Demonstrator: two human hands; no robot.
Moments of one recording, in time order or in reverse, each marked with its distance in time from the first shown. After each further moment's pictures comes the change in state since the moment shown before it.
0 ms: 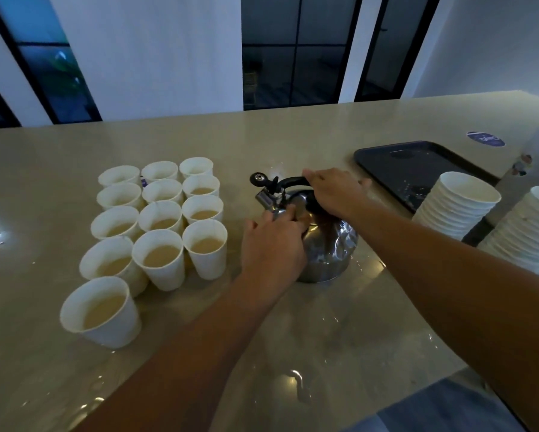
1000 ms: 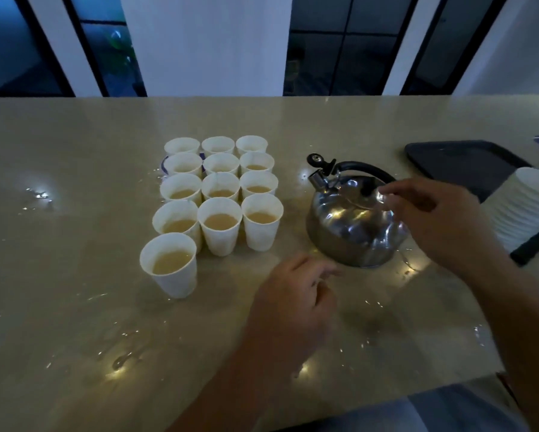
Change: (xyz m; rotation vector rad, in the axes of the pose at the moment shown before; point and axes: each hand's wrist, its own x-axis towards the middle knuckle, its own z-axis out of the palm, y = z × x) left_hand -0.139 -0.024 -0.012 -0.726 0.180 -0.089; right_hand -0.133 -0.005 -0.037 0.480 0.146 -0.157
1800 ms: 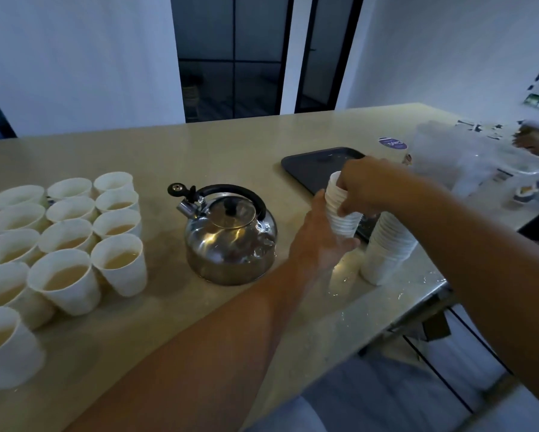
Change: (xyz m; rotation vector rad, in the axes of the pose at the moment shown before) left_hand 0.139 0.100 0.206 -0.313 -0.340 0.002; right_hand 0.049 0.058 -0.132 -0.954 -0.354 0.195
